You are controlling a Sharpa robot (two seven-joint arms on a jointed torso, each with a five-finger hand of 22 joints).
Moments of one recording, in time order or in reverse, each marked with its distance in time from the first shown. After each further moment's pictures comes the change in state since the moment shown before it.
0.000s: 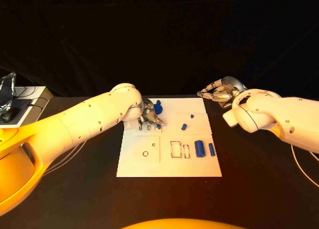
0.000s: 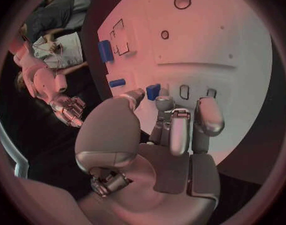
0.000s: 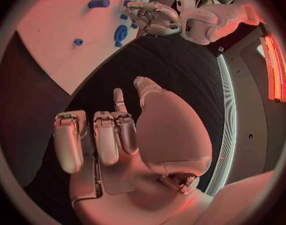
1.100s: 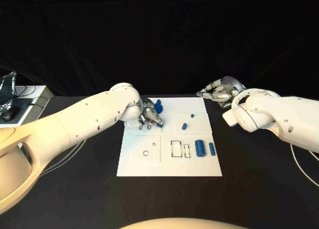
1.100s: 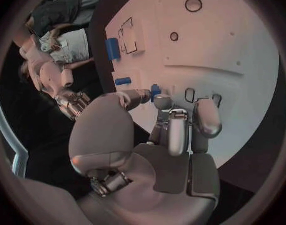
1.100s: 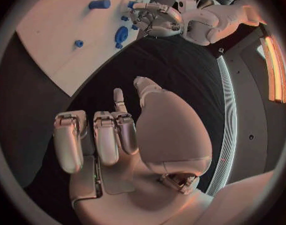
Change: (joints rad) left arm -0.001 -0.024 -0.002 0.018 0.079 -0.021 0.023; left_hand -0.038 -0.071 0.454 -0.098 0.076 0.002 -0.027 0.113 0.043 0.018 -0.051 -0.030 -0.044 0.002 -0.038 0.024 0.000 0.000 0.000 -0.029 0.023 0.039; right arm -0.001 0.008 -0.001 -0.011 -0.006 0.013 -0.004; right_hand 0.000 0.000 0.003 0.003 0.000 -0.003 0.003 0.008 0.005 0.000 0.000 0.000 0.000 0.000 0.000 0.000 0.000 0.000 0.000 0.000 0.000 0.000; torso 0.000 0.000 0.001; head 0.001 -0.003
